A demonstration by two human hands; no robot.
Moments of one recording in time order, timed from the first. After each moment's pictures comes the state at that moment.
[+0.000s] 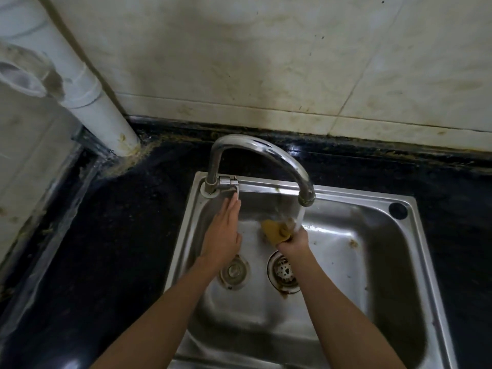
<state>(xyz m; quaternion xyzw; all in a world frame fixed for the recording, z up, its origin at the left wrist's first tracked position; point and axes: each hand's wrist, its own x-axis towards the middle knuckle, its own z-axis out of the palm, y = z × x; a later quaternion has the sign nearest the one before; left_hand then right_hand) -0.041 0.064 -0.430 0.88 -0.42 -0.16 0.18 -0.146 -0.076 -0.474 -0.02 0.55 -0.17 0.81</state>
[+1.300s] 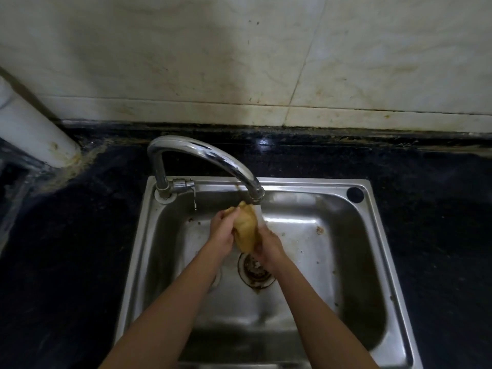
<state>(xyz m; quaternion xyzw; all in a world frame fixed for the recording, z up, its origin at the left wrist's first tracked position) -0.079 -0.028 -0.449 0.62 0.15 -0.47 0.61 -0.185 -0.071 -0.465 -0.33 0.55 -0.08 0.76</state>
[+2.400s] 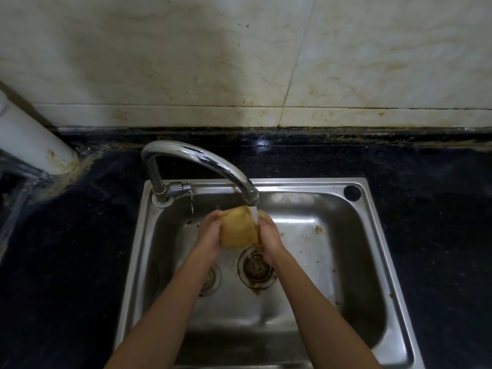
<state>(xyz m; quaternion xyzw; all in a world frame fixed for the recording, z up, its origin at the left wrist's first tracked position) -0.068 -0.008 -0.436 0.65 0.14 -0.47 0.58 -0.169 -0.084 -0.452 -0.41 0.57 -0.07 0.70</state>
